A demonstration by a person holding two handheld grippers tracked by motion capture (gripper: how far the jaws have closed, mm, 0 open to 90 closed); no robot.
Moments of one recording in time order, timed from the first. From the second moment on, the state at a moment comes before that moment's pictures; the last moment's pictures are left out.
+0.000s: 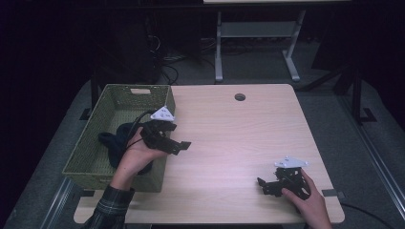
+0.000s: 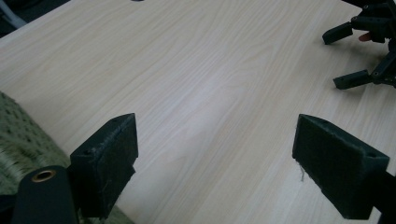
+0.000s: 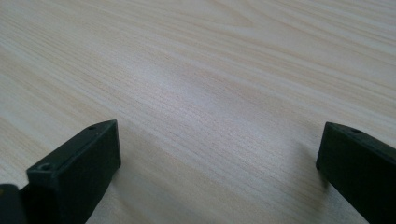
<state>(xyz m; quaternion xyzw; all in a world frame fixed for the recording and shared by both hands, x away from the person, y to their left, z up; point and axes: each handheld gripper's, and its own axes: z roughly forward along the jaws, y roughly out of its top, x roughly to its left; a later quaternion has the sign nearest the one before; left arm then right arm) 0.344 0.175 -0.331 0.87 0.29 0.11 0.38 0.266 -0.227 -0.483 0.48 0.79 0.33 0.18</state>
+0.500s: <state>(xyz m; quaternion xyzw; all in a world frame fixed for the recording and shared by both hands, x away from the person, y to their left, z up) 0.346 0.211 -0.322 0.86 0.31 0.12 0.38 0.266 -0.227 -0.483 0.48 0.79 0.33 0.18</state>
